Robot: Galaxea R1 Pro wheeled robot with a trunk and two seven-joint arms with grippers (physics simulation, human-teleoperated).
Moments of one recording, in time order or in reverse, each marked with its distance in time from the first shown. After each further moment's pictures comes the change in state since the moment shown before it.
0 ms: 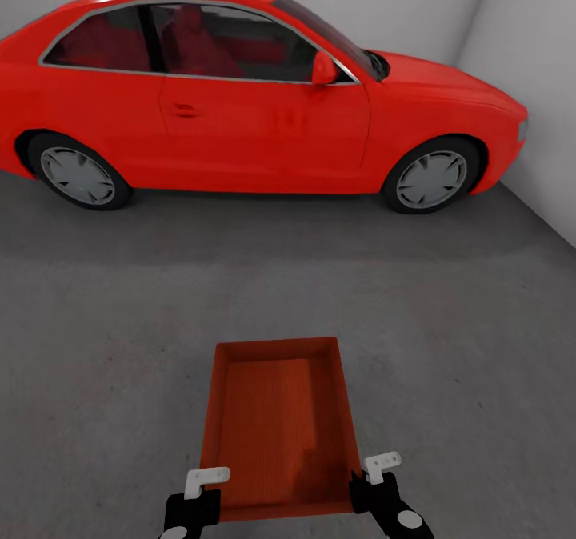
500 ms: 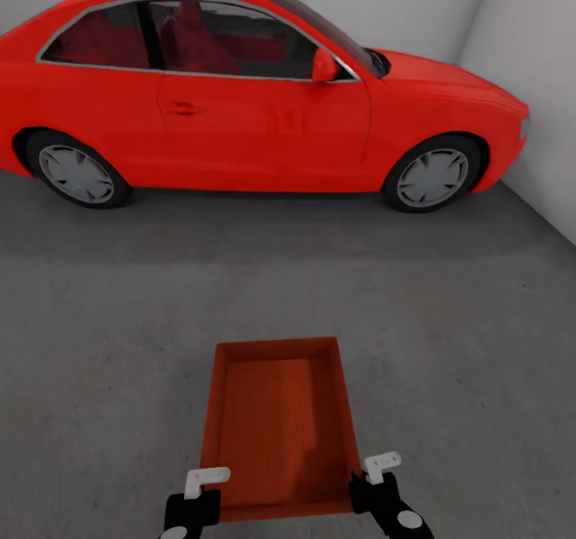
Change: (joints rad) left arm 0.000 0.000 0.000 0.000 -0.001 0.001 0.000; right arm 0.000 0.000 0.000 0.001 -0.001 0.000 0.000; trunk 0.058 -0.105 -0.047
